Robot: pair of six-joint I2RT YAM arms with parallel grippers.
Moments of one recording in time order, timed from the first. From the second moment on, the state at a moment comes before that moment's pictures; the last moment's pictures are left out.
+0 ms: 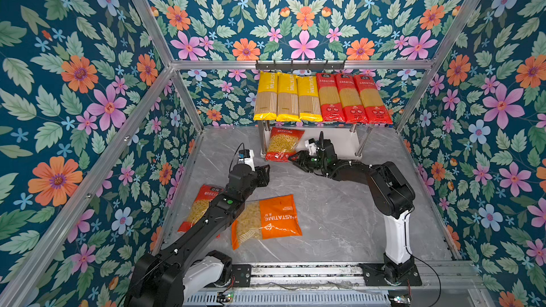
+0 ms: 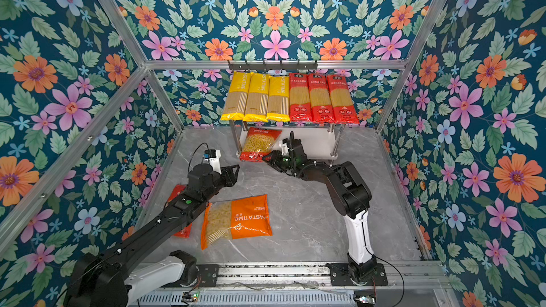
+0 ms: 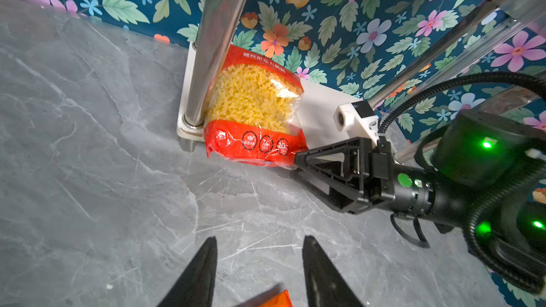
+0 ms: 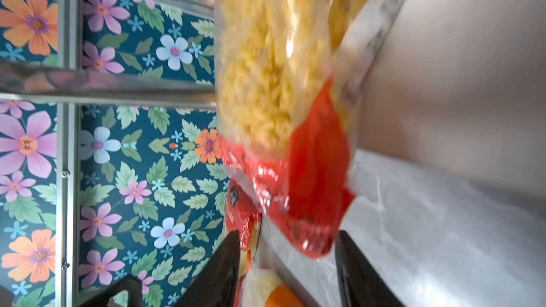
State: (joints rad) left arm -0.46 1.07 0.62 0.07 -0.03 -0.51; right arm 0.52 2.07 1.26 0.35 -0.59 1.02
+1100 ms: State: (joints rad) left arm -0.40 0.97 0.63 -0.14 -0.30 -0.56; right arm 0.65 2.00 1.28 0.19 -0.52 0.97
